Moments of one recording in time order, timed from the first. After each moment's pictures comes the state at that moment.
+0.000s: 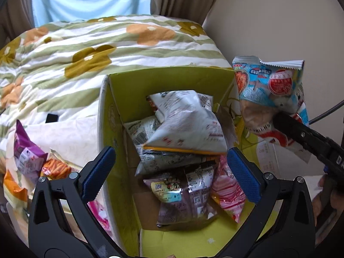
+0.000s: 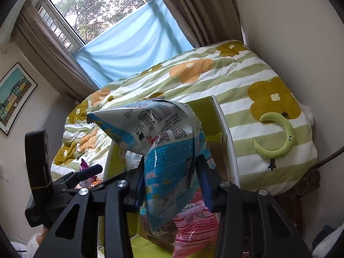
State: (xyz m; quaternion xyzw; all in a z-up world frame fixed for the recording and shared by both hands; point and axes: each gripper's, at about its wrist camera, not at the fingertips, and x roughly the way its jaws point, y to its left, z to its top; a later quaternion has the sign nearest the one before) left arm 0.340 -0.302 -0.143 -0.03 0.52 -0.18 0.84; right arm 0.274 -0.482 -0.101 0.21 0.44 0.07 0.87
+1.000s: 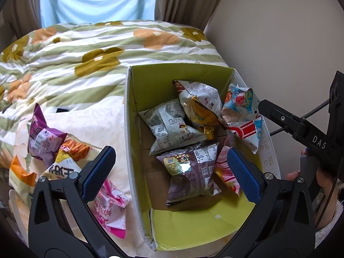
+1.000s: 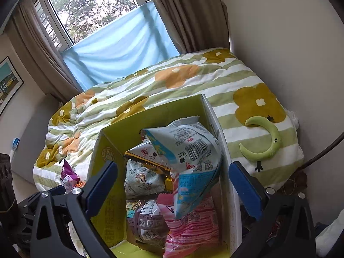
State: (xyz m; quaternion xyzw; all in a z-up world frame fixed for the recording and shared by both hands) left arm 0.296 -0.261 -0.122 -0.03 0.50 -0.18 0.85; right arm 0.264 -0.470 -0.108 0.18 0.42 0.02 0.89
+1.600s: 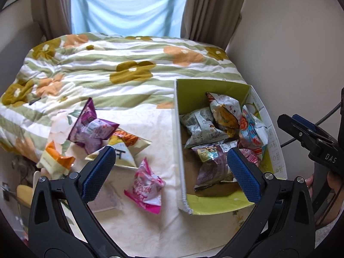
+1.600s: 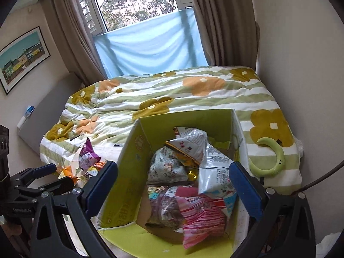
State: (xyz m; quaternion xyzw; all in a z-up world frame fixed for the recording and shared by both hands) left arm 0.234 -0.179 -0.073 -0.04 0.45 -0.09 0.89; right arm 0.225 -0.420 -0.062 0.09 0.40 0.10 0.91
